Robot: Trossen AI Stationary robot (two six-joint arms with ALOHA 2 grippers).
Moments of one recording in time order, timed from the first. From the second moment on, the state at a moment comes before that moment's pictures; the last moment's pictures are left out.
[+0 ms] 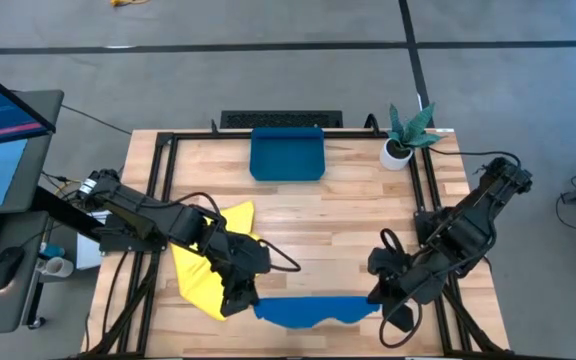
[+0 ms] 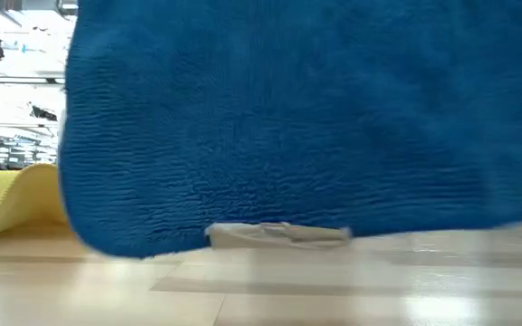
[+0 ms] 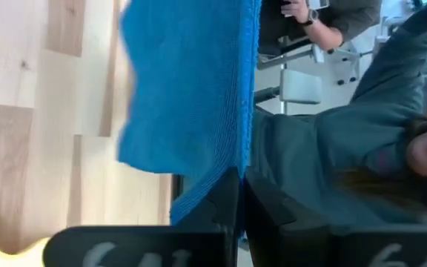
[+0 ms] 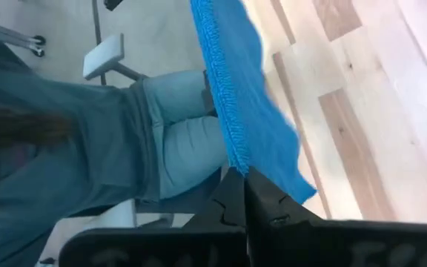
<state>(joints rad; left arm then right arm) -0.43 1.60 1.62 -0.86 0.36 -0.74 0.79 1.41 1.55 -0.99 0.09 1.07</state>
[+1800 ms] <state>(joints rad) -0.34 1.62 1.79 -1.23 -0.09 -0.45 0.67 1.67 1.90 -1.57 0.39 0.99</state>
